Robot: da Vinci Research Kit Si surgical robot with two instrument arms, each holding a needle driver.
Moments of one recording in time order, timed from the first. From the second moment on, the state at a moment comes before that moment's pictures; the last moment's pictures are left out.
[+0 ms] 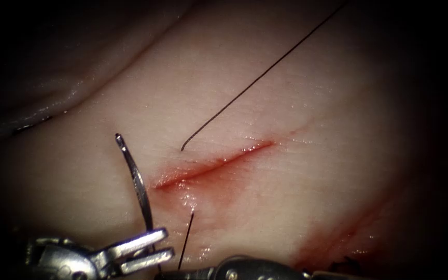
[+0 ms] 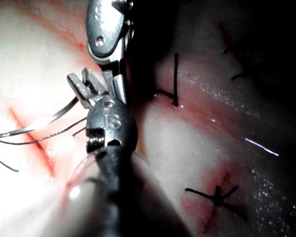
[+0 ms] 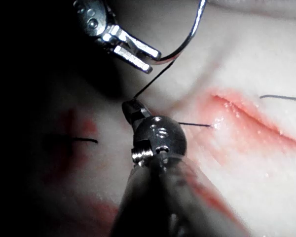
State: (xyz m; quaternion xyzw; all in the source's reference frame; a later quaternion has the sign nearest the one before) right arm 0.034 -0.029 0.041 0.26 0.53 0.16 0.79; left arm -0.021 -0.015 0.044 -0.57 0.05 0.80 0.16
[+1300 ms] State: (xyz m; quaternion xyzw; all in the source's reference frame) right arm 0.033 -0.024 0.054 0.01 0.54 0.02 0.84; left arm -0.016 -0.014 0.046 -0.55 0.06 0.81 0.20
